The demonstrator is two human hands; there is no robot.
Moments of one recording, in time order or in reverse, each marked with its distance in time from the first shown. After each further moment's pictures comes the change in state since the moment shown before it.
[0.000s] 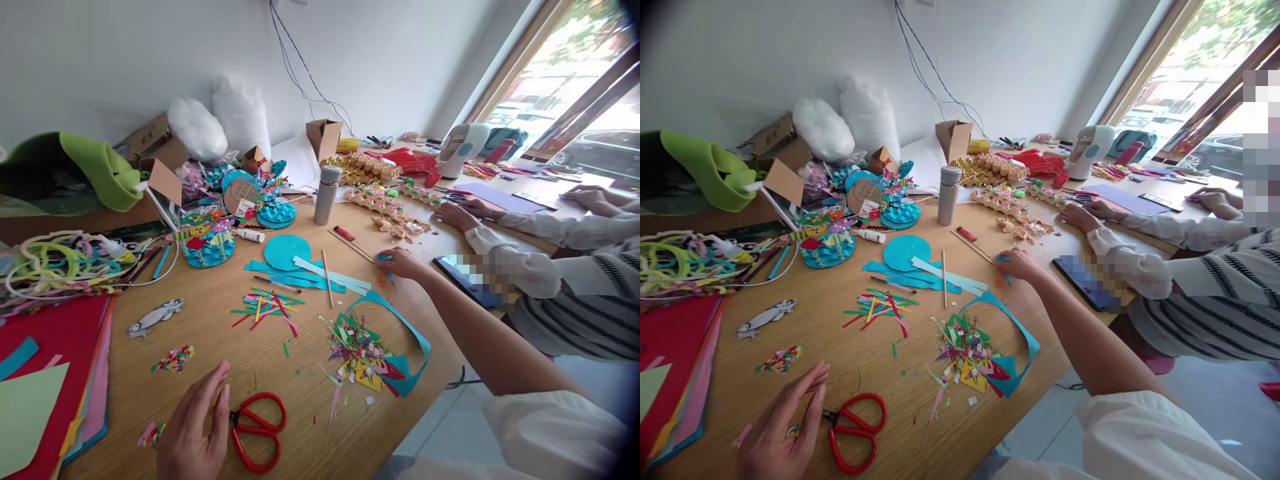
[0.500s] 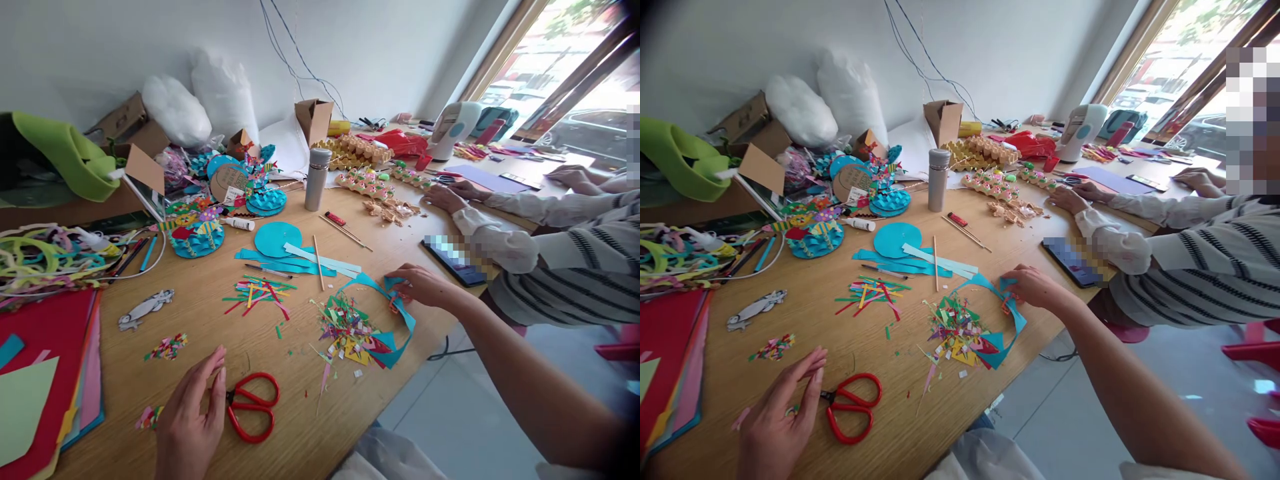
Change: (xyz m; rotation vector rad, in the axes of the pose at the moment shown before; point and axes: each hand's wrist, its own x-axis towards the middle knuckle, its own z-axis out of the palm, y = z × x) left_hand 0.003 0.004 0.001 -0.099 -0.008 0.012; right_hand -0.119 -0.002 -0.014 -0.010 -0.127 -0.218
